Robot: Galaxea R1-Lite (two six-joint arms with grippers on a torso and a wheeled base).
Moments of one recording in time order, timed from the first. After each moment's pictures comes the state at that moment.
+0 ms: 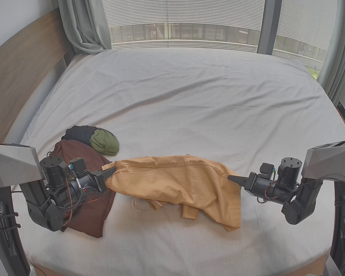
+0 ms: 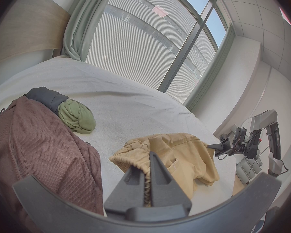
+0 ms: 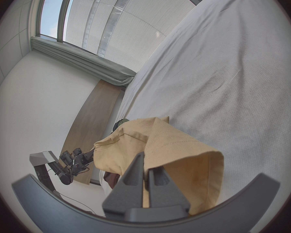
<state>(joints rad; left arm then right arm) -0.12 2.23 -0.48 -1.55 -0.47 -0.26 0.23 2.39 -0.60 -1.54 0.58 0.75</state>
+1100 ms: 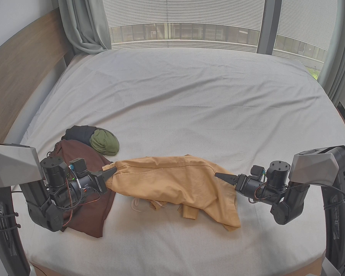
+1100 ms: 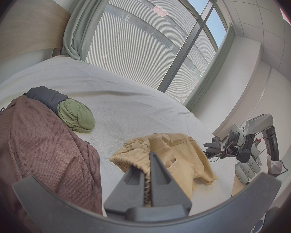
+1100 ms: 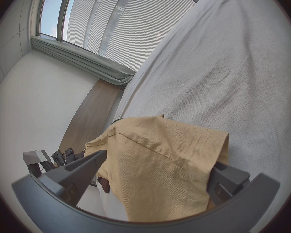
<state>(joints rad) -0.13 2.23 -0.48 -1.55 -0.47 -0.26 0.26 2.52 -0.74 -1.54 0.55 0.75</state>
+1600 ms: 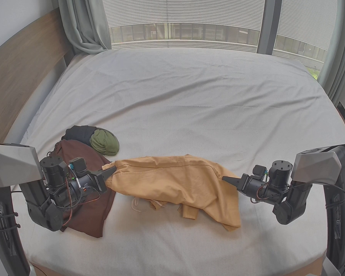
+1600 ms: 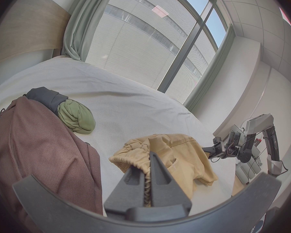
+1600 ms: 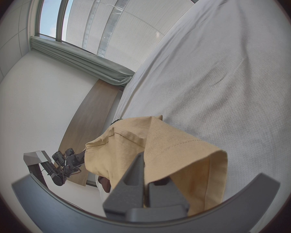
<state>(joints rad) -0.12 2.23 -0.48 -1.55 -0.47 -0.26 0.25 2.50 -0.71 -1.54 0.55 0.75</state>
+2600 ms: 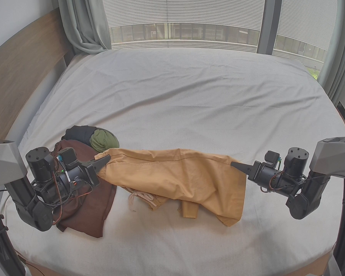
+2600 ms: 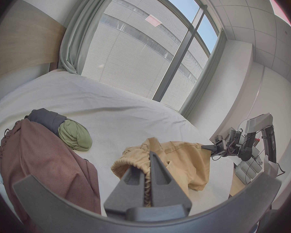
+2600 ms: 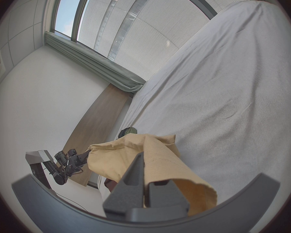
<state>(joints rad) -0.12 2.06 -0.42 -1.55 -0.48 -0.27 0.23 2.29 -0.60 -1.54 0.55 0.70</state>
